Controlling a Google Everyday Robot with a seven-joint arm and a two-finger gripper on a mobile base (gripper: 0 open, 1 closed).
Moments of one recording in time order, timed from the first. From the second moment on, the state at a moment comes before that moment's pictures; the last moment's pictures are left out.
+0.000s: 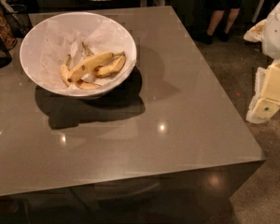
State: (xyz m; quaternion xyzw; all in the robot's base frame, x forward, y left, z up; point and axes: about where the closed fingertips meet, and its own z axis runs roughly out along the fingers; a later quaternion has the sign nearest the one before) arm 0.438 -0.217 0.976 -0.60 0.78 -0.03 0.16
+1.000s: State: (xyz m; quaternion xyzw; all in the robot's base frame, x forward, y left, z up) arm 0.488 -0.184 0.976 -0.62 0.77 -0.08 0.09
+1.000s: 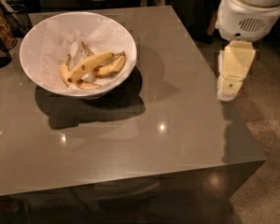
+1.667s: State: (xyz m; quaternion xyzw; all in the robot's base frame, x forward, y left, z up) arm 0.526 -0.159 0.977 -0.64 0.75 -0.10 0.09
